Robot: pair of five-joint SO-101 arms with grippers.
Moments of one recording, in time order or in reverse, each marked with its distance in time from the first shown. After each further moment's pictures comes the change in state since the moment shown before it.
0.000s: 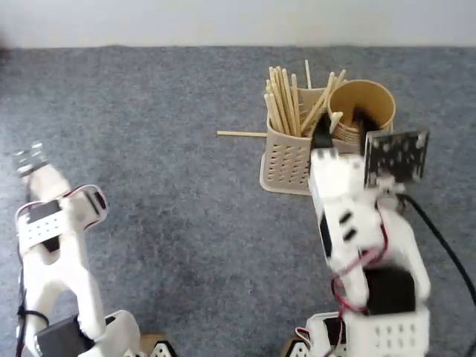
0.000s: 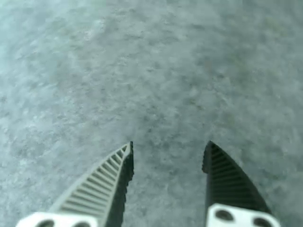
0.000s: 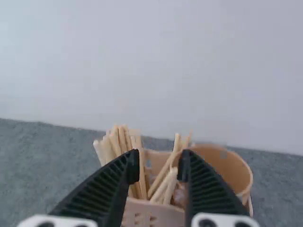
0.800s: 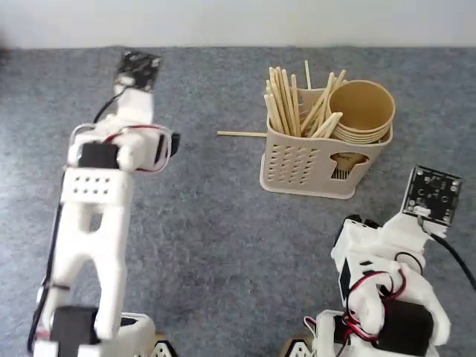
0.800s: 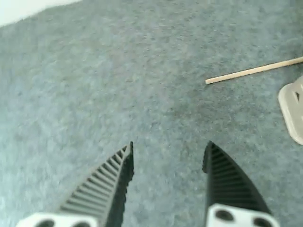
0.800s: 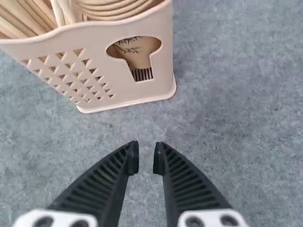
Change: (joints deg) left arm 27.7 6.8 -35.3 12.1 -18.2; right arm 15.1 -7.2 0.0 40.3 -12.8
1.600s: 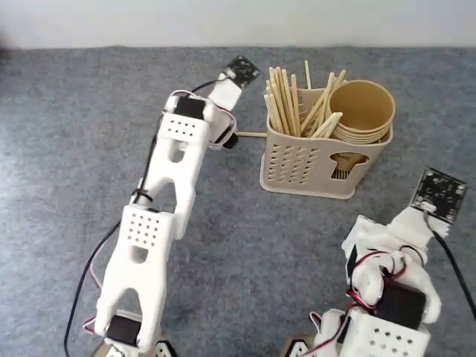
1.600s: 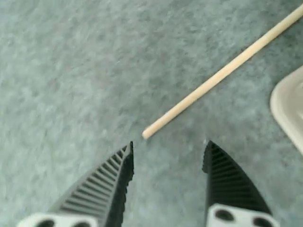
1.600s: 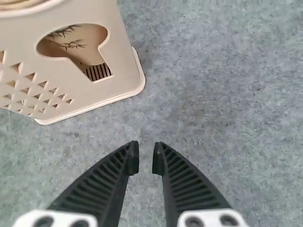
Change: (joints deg) left arm 11.3 76.3 -81.1 17.1 -14.6; right arm 8.6 0.8 14.2 -11.2 0.0
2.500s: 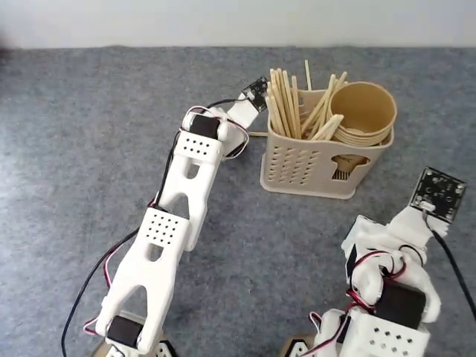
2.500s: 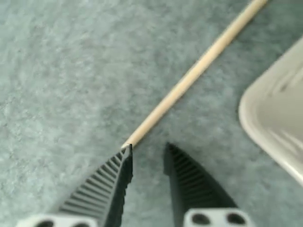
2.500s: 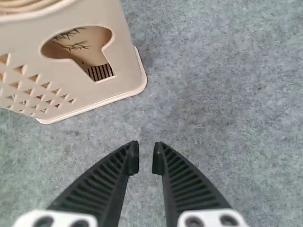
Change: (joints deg) left arm 2.2 18.0 -20.7 3.4 -7.8; right arm -0.1 0.0 0.0 0.0 0.0
